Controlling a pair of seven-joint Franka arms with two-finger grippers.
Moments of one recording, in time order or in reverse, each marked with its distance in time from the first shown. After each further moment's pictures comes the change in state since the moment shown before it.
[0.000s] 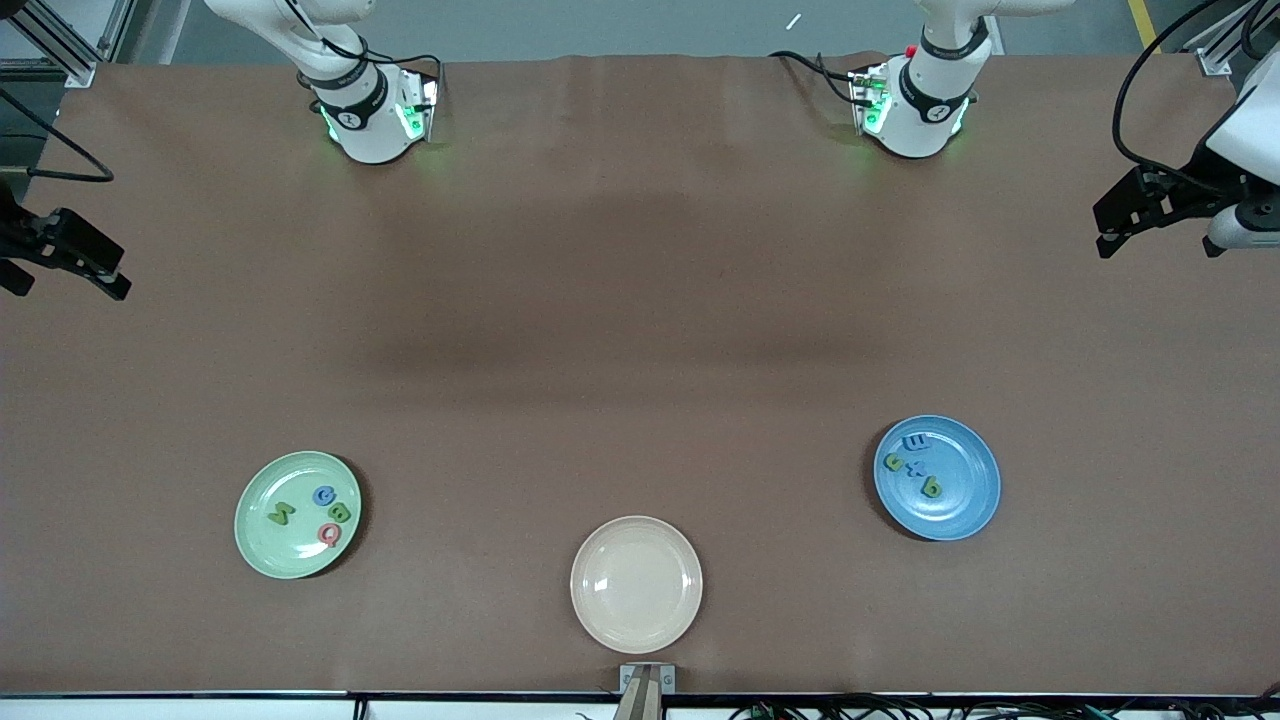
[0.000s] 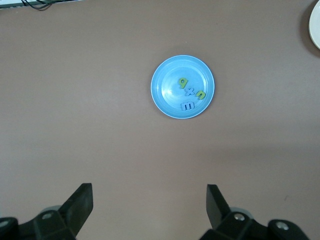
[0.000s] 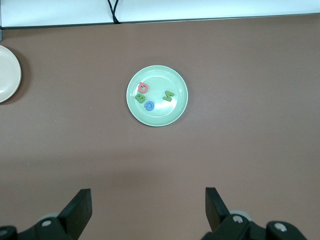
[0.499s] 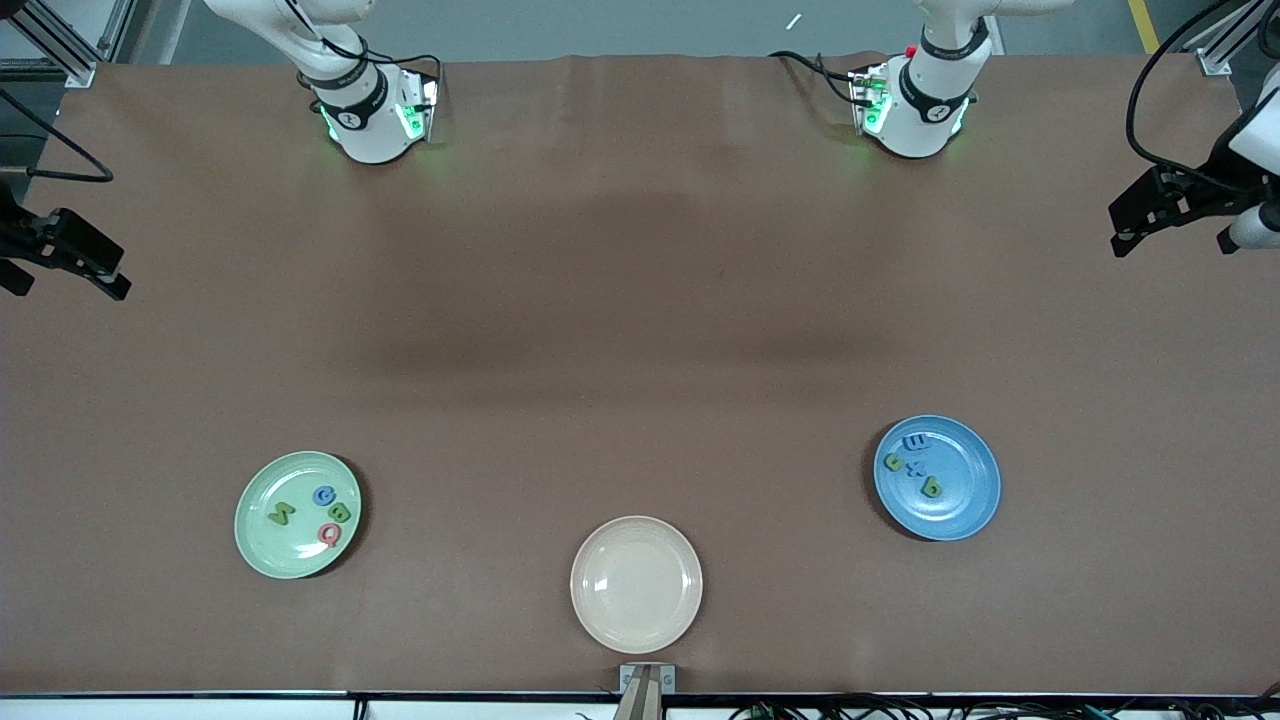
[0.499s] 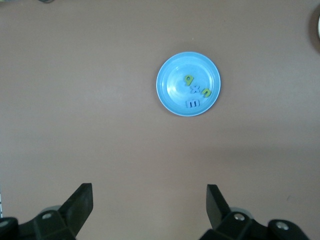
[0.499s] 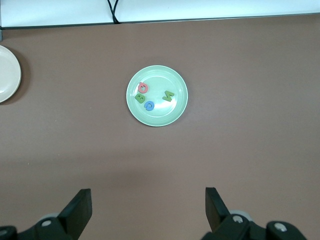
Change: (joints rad) left arm 0.017 -0.002 0.006 0.000 0.000 -0.025 0.000; right arm -0.001 0.000 0.000 0.000 0.000 0.000 0.000
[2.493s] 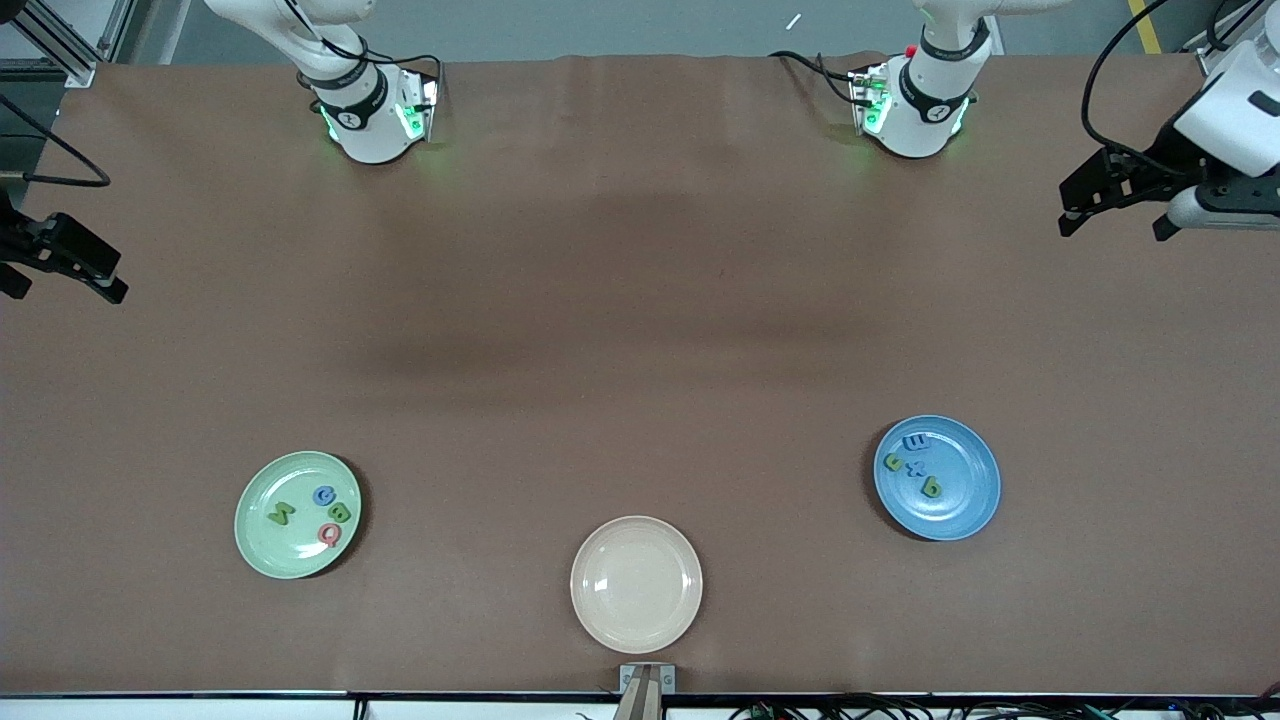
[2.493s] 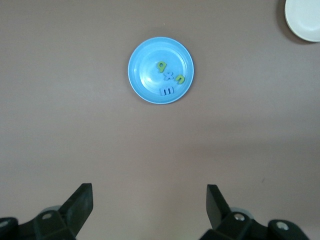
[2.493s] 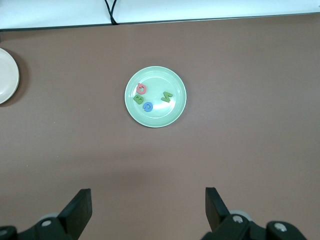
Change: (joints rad) left arm 0.063 -0.089 -0.063 -0.139 -0.106 0.056 0.021; right arm -0.007 0.008 -0.001 0.007 0.000 0.002 0.000
